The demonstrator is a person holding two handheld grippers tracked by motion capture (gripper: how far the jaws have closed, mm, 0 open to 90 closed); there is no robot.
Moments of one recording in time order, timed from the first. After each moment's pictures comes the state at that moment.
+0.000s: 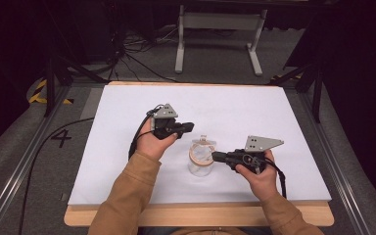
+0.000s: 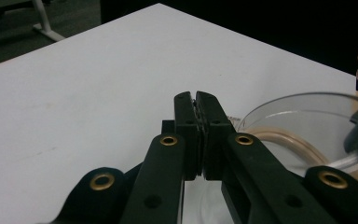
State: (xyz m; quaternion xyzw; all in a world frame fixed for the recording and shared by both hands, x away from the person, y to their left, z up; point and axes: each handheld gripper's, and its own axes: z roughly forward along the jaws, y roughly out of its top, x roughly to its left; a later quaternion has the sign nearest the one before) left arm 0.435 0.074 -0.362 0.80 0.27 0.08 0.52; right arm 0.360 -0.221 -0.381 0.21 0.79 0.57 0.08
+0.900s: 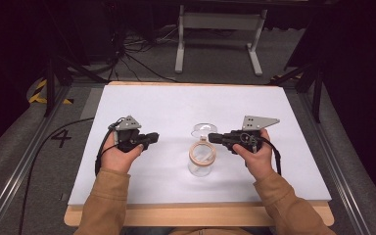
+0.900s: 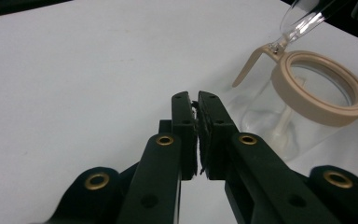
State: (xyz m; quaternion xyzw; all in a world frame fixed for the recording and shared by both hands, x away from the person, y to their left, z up) left arm 0.400 0.157 -0.377 0.79 0.36 0.10 0.48; right arm 0.409 -0.215 -0.362 0.19 0.78 0.59 0.07
